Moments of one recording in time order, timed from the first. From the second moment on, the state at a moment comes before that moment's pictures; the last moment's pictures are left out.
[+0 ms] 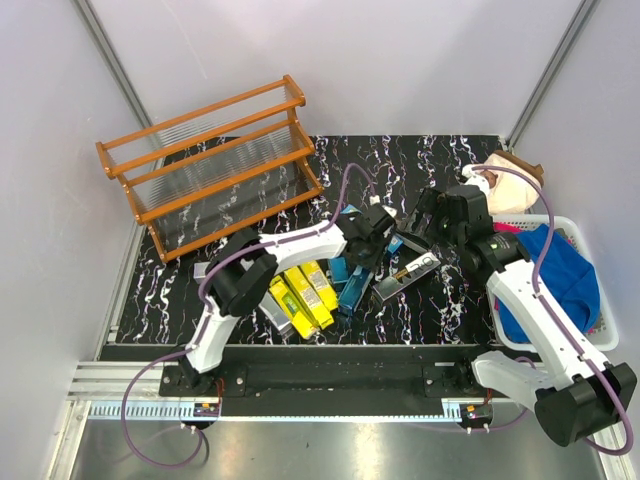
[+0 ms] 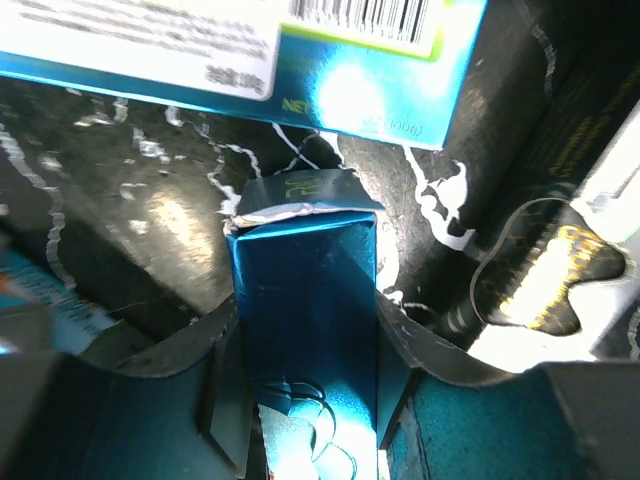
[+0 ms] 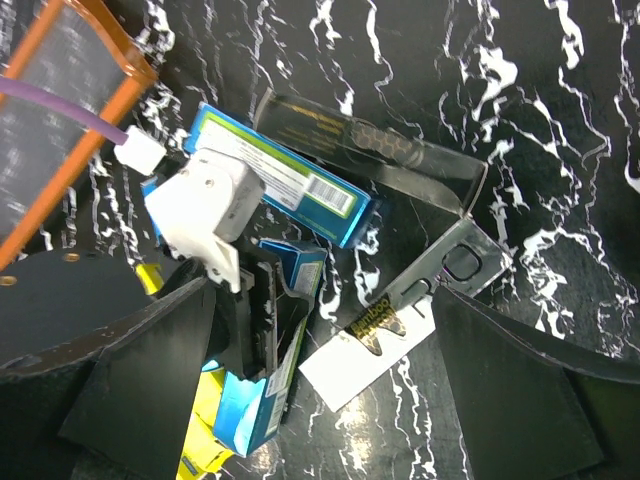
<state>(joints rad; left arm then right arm) -0.93 2.14 1.63 -0.54 -0.06 -0.42 0.36 1.05 1.01 -0.60 0.19 0.62</state>
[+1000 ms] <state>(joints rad) -0.12 1.15 1.19 -0.13 0.24 -0.87 0.50 1.40 1.25 0.04 -0.38 0.83</state>
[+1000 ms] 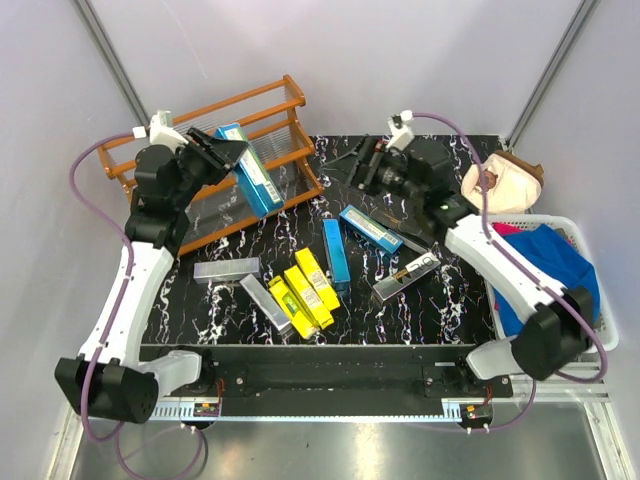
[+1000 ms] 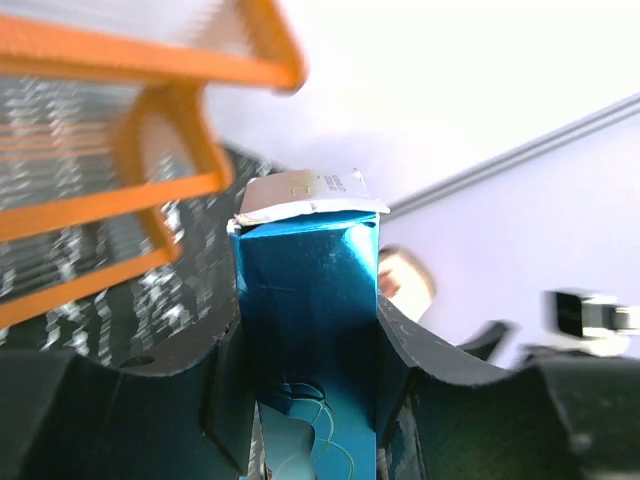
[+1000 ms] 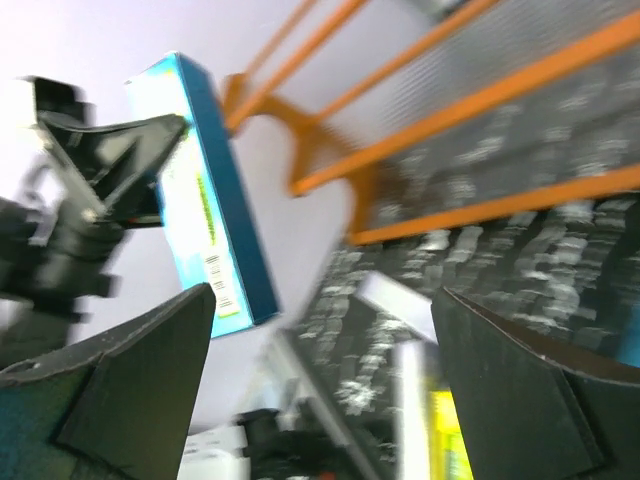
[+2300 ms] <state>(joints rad) -0.11 1.20 1.11 0.16 0.24 -1.03 0.62 1.76 1.30 0.60 -0.72 1.44</state>
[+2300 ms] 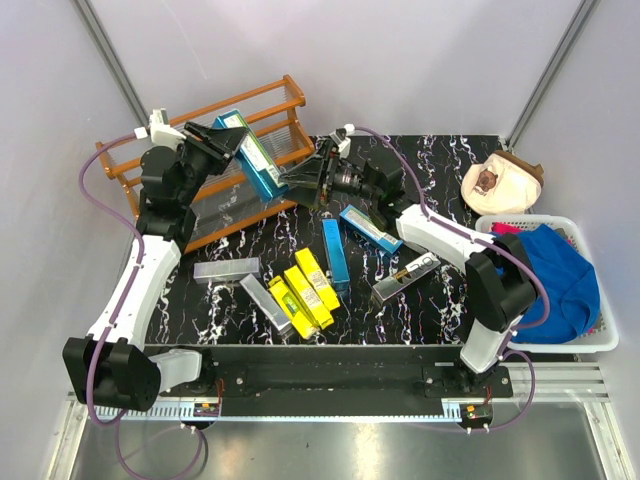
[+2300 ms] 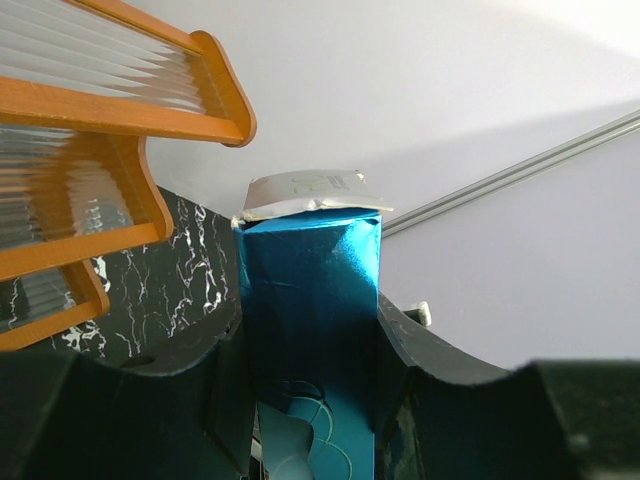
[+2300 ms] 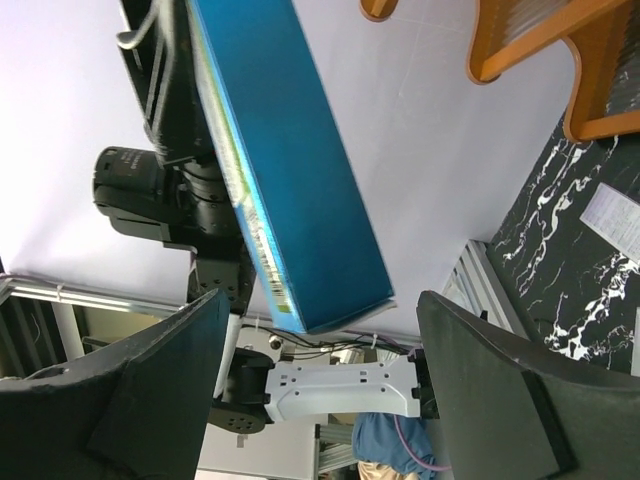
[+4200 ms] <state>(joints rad) -0.11 1.16 1.31 -0.30 0.08 -0.60 0.46 1.60 1.09 0.38 -0.73 1.20</state>
